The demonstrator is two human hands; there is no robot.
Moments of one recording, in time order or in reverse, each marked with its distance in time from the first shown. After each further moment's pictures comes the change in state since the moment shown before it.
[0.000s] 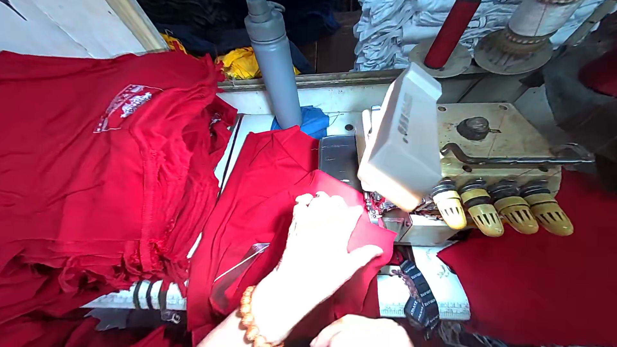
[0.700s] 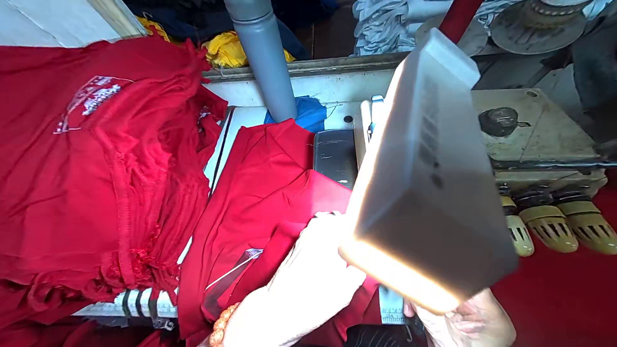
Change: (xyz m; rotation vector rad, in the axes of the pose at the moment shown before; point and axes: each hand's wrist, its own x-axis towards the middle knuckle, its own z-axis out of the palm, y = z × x) left_hand -0.002 -0.006 0.002 -0.404 -0.064 0.021; right_hand 0.017 0.019 -0.051 0.013 0.628 0.029
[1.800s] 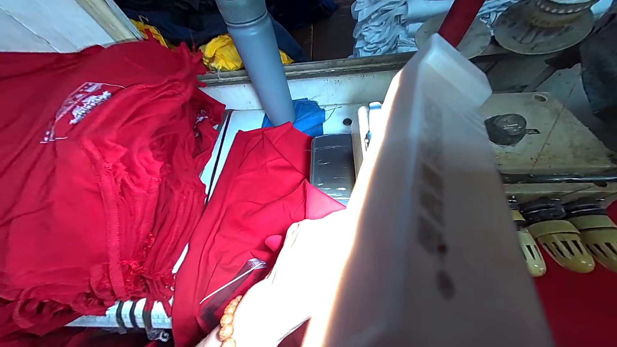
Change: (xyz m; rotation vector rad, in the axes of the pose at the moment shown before) left_hand 0.015 -0.013 0.002 0.124 -0.020 -0.036; right_hand -0.048 0.036 0.014 -0.213 -0.059 0.184
